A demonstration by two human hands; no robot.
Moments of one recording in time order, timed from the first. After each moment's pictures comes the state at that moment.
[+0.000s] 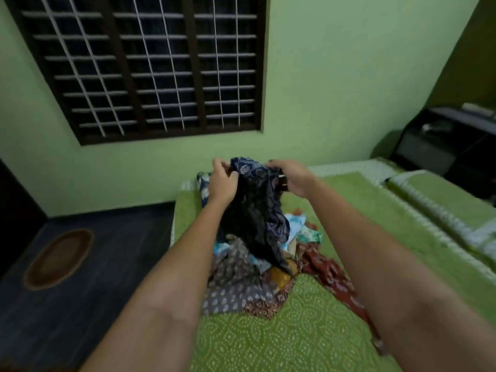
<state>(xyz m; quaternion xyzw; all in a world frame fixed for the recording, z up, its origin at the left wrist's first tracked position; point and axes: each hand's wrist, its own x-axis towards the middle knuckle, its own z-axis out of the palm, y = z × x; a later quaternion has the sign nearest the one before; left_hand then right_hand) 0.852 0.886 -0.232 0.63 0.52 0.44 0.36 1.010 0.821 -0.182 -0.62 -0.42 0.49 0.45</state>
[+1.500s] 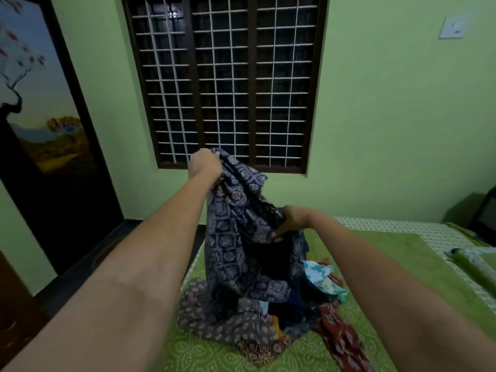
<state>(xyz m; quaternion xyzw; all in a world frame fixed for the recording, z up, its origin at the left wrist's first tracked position) 0.894 0.827 -0.090 0.53 0.77 0.34 0.05 1.117 0.823 -0.177 -0.57 -0.79 0.25 0.02</state>
